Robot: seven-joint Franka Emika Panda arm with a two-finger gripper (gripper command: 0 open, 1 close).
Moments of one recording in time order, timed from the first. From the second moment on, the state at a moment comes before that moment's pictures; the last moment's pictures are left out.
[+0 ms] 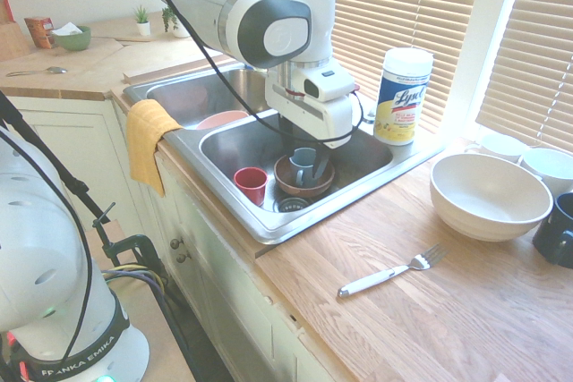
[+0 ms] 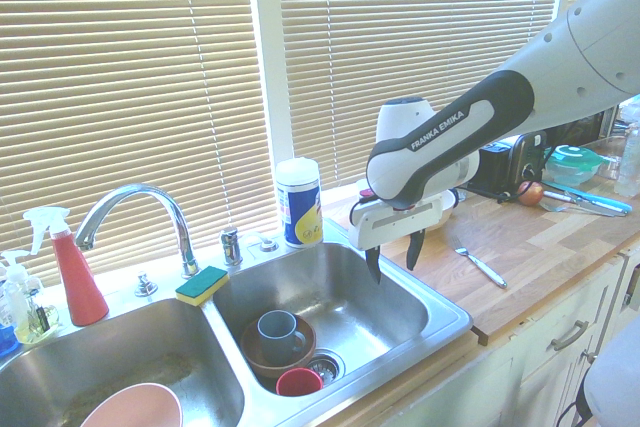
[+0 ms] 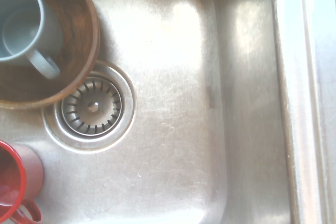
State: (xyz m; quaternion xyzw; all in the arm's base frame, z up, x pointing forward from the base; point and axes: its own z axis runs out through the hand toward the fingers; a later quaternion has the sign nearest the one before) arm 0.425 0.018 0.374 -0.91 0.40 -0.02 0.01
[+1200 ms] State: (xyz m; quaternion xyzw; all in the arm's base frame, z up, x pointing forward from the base) arm 0.360 -0.170 0.357 -0.89 0.45 -0.05 -0.01
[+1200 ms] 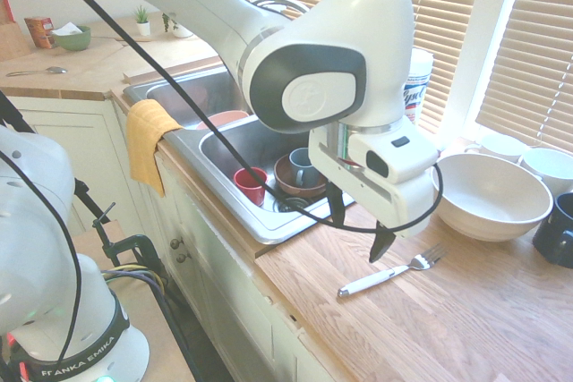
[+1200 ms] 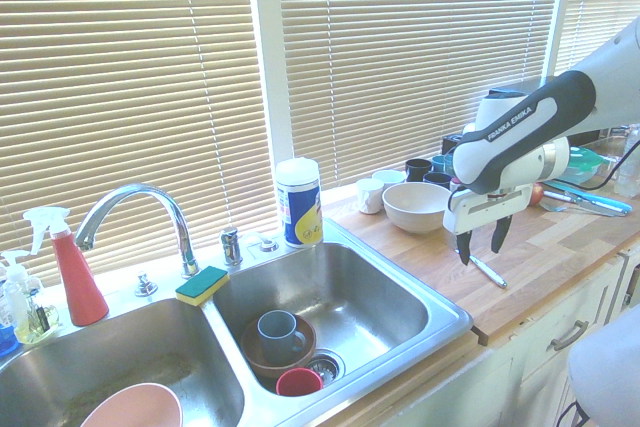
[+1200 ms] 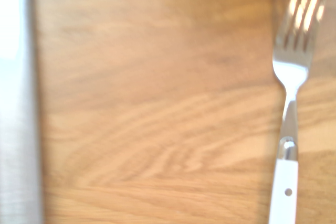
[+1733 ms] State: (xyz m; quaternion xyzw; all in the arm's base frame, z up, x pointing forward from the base) arm 0.367 -0.191 0.320 -0.88 0.47 -0.05 -0.01
